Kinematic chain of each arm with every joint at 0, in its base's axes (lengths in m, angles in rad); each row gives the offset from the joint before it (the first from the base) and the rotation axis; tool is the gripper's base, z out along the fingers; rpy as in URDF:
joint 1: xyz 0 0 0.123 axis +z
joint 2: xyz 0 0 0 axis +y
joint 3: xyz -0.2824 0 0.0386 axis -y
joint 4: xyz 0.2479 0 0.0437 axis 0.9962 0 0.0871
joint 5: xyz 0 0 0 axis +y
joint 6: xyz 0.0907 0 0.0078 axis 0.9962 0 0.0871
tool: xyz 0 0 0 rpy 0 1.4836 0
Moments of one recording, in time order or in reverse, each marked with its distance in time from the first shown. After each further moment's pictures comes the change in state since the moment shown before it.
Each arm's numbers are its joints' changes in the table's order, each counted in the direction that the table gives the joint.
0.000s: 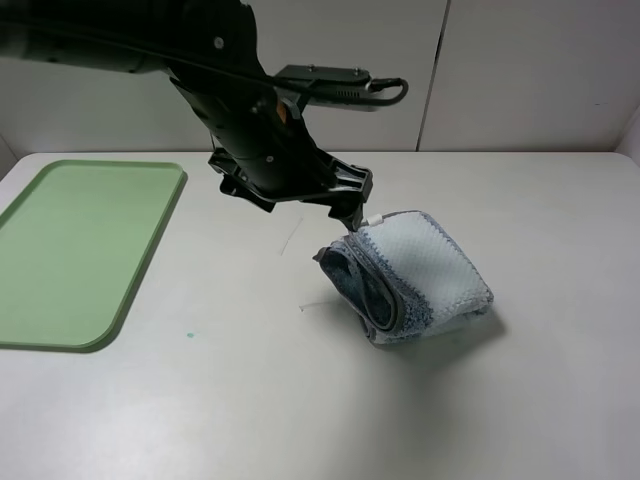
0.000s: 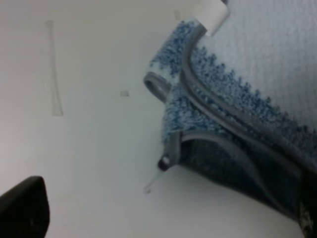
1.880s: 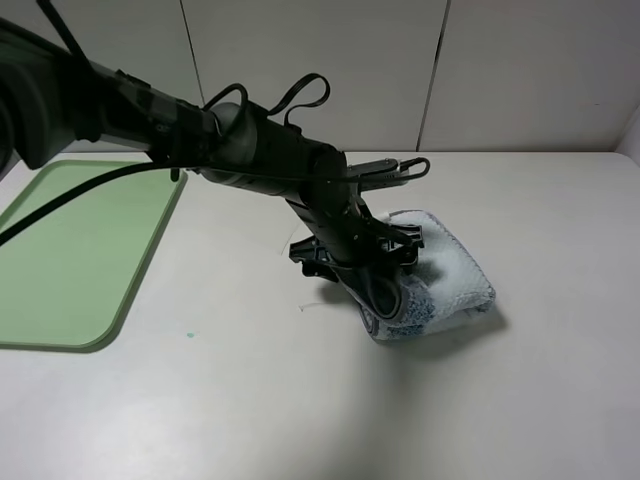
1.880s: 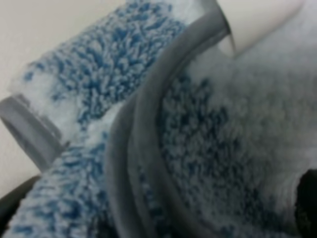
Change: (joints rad) left arm -0.037 0.416 0.150 -0.204 -0.275 -0.197; right arm 0.000 0.000 0.000 0.007 0.000 0.000
